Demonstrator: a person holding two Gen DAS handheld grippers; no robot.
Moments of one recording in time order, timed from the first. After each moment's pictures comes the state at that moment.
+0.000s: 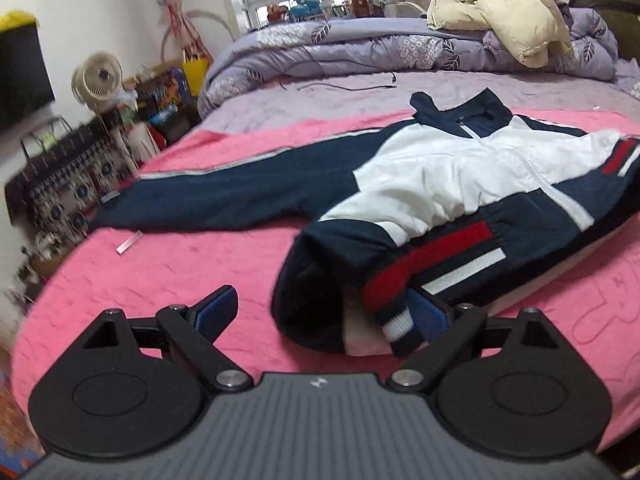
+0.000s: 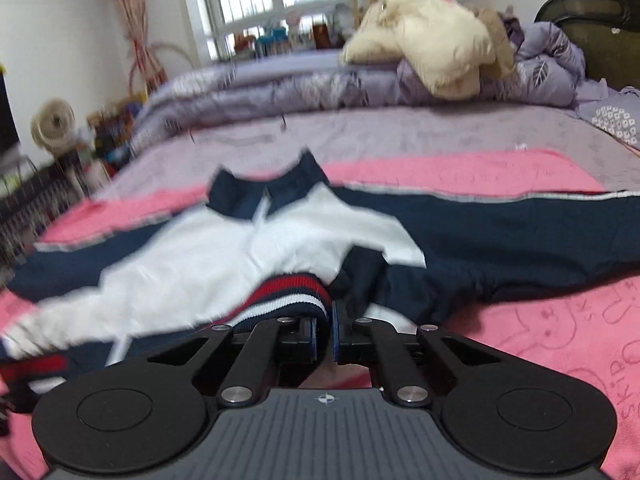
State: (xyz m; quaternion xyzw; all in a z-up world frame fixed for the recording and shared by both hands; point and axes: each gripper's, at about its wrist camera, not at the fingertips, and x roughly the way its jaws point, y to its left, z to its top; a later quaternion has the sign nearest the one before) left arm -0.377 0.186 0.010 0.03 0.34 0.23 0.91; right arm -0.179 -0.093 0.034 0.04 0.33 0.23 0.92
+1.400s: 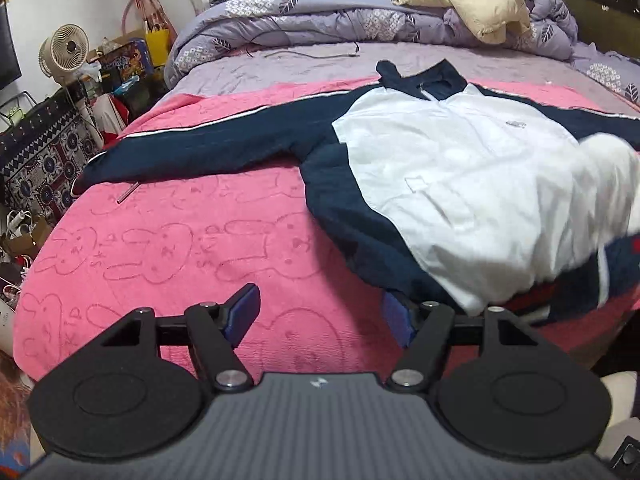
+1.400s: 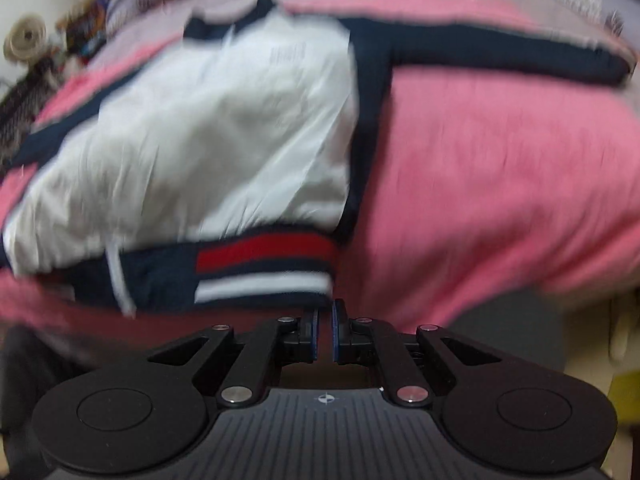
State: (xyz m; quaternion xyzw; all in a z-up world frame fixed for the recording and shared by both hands) left arm -0.451 0.193 0.022 -0.01 0.38 0.16 0.91; right arm -0.289 -0.182 -0.012 -0.03 0.55 0.20 0.81
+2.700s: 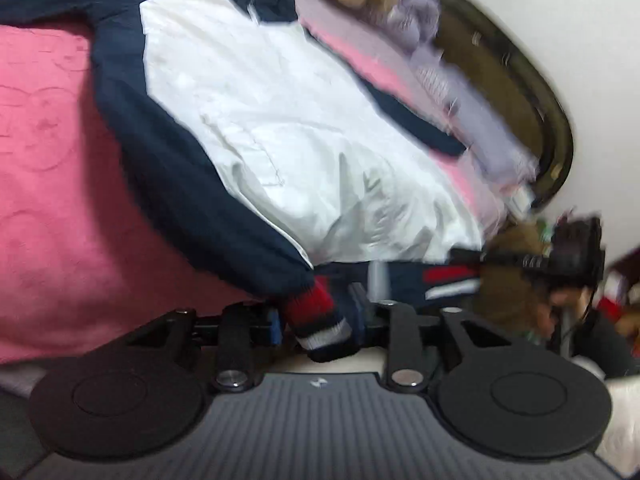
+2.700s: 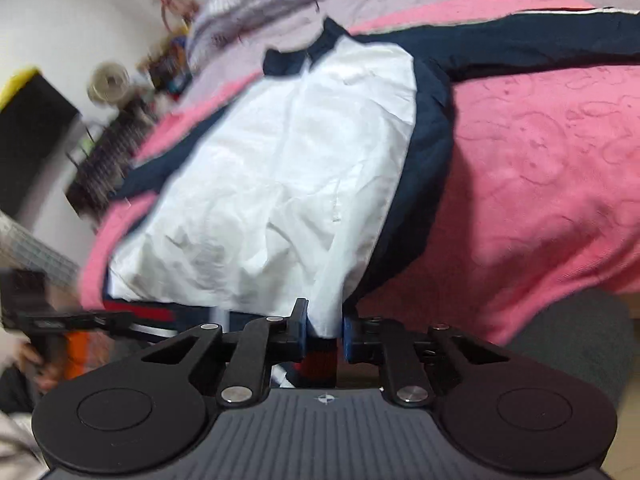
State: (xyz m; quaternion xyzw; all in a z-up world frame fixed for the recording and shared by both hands) left arm -0.419 0.207 -0.004 -0.24 0.50 -0.13 0.82; right arm -0.278 -0.225 0.011 0.06 0.53 0.32 0.78
